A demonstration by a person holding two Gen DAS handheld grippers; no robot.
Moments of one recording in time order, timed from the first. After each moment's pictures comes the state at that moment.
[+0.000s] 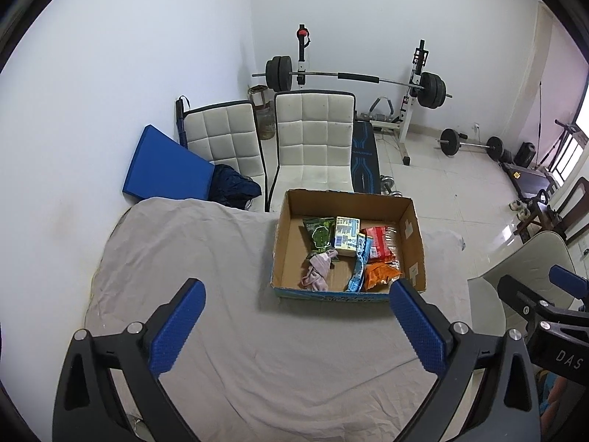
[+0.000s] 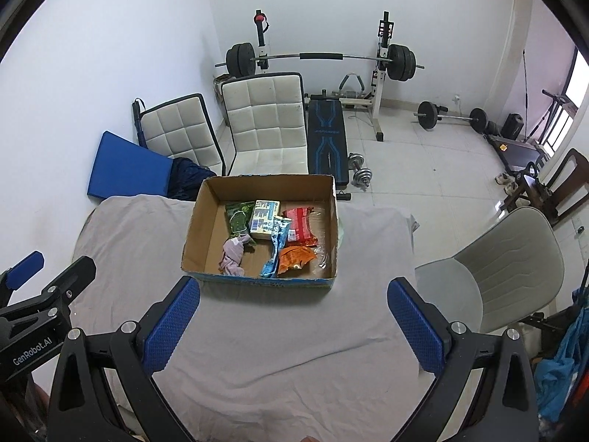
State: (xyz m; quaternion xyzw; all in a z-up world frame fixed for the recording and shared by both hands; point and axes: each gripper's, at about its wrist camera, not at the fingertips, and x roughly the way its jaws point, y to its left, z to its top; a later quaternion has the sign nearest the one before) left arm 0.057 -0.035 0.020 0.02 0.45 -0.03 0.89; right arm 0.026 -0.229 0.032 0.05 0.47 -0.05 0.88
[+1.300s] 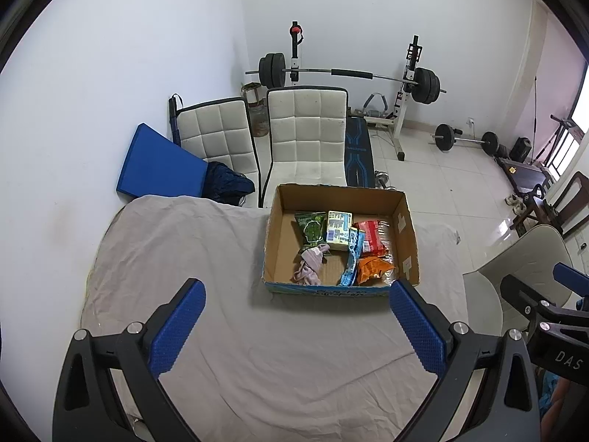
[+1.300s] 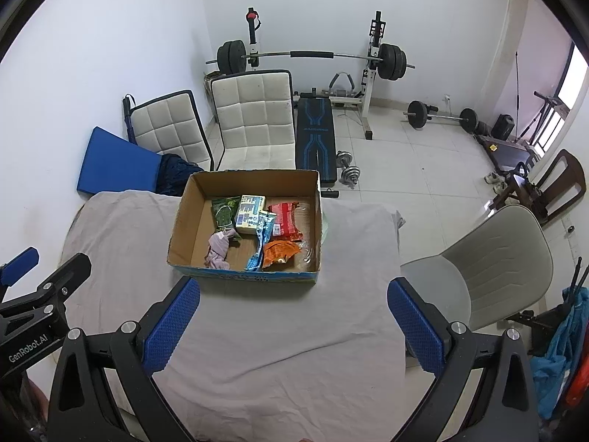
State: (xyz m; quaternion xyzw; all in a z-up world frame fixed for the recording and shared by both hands) left arm 0.055 -0.037 0.010 0.03 0.45 -0.05 0.89; right arm 0.006 -0.239 0.028 0.04 0.47 -0.07 0.88
